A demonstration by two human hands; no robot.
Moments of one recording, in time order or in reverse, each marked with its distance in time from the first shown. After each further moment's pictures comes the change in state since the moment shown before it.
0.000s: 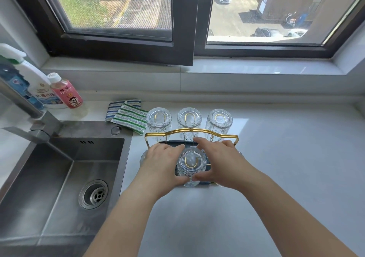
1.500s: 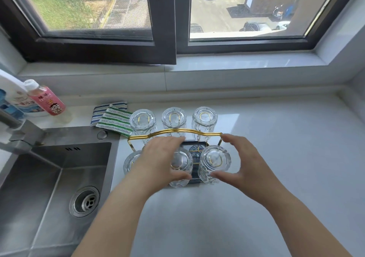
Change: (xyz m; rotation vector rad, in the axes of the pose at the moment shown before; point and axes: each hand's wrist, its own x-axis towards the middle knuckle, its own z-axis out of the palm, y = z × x) left_hand 0.018 0.025 -0.013 -0.115 -0.037 0.128; right_hand -0.049 0.067 0.011 0.380 0.344 0.108
